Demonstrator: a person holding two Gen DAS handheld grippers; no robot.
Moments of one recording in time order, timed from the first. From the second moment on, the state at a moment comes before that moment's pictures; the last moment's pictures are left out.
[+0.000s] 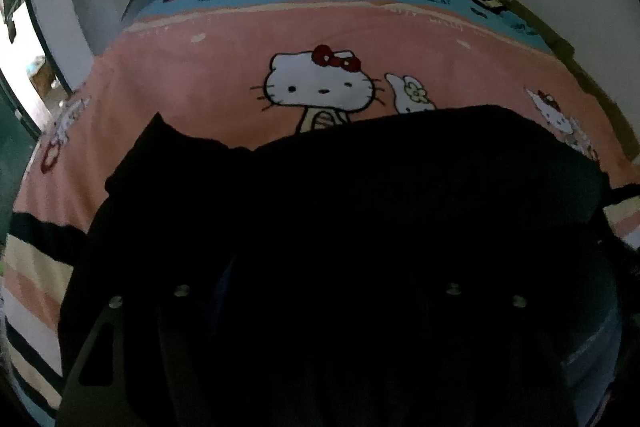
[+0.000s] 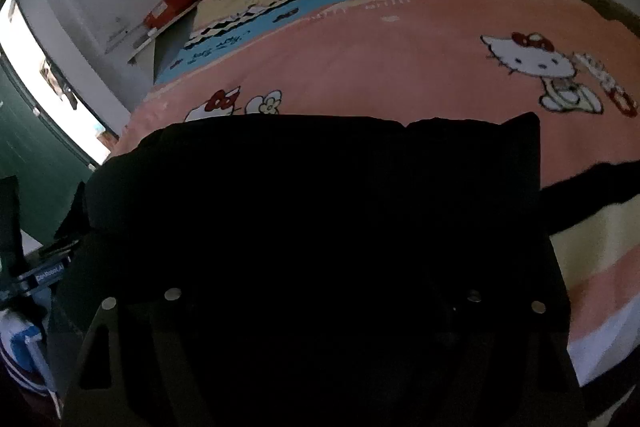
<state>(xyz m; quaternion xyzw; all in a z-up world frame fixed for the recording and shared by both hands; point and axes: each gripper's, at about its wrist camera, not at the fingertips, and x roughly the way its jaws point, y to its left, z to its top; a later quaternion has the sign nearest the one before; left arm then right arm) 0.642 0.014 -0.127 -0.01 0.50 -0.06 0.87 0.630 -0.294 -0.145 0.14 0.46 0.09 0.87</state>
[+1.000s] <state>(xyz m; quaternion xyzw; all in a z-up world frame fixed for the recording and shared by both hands) 0.509 0.029 -0.101 0.03 0.37 -0.02 0.93 0.532 -0.316 -0.131 0.10 0.42 0.06 0.90</state>
